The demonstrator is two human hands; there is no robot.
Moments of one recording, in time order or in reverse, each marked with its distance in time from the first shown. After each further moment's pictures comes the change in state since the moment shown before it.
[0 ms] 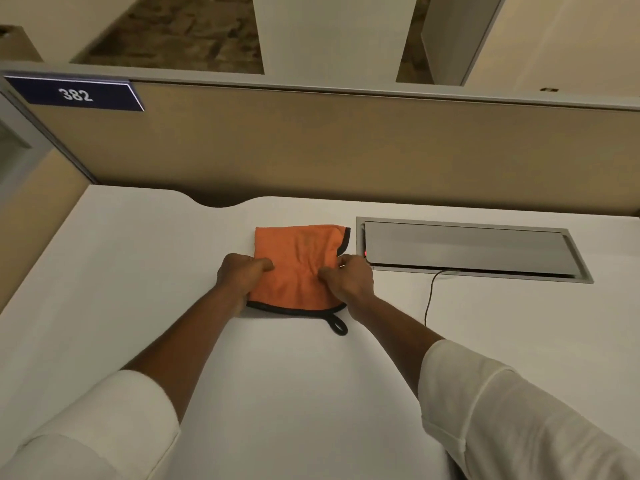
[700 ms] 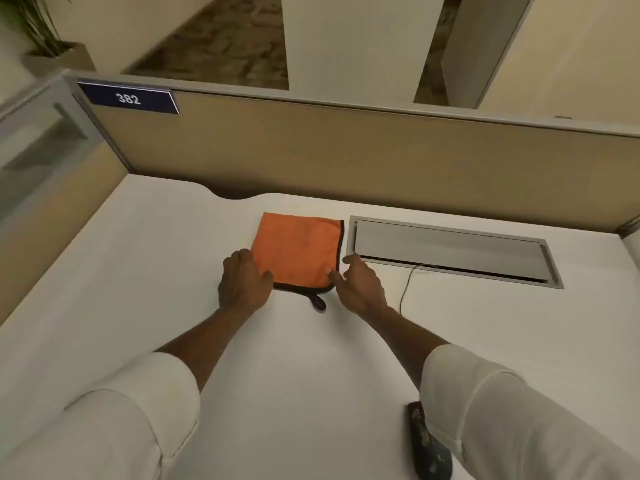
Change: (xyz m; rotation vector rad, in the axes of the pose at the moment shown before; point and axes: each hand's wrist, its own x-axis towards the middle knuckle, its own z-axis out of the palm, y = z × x) left_hand -0.089 -0.037 0.018 0.618 0.294 0.401; right_hand -0.055 0.036 -0.061 -0.363 -0.086 -0.332
